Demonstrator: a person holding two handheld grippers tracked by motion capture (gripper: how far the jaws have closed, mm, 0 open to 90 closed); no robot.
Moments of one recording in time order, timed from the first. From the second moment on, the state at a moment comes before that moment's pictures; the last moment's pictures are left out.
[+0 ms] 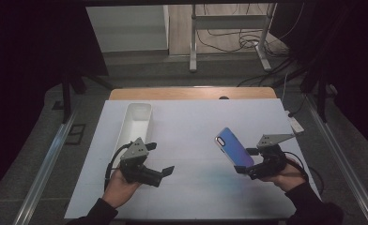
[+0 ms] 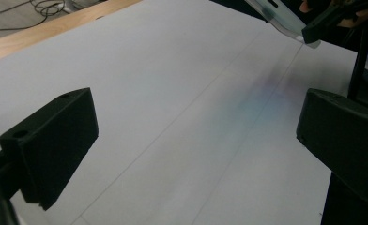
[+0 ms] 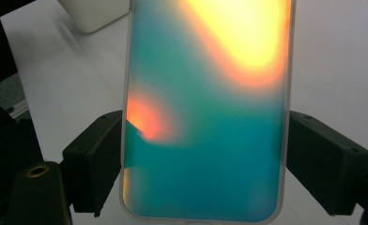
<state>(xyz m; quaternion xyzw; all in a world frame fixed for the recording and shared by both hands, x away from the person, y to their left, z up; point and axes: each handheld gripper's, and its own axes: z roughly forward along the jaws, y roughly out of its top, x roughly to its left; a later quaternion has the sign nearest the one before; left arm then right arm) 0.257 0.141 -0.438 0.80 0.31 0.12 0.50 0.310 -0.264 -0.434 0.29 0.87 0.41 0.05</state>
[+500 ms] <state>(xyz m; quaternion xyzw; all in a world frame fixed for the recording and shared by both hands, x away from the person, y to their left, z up) 0.270 0.129 -0.440 0.81 0.29 0.12 0.50 0.304 -0.256 -0.429 0.25 0.86 0.44 0.03</state>
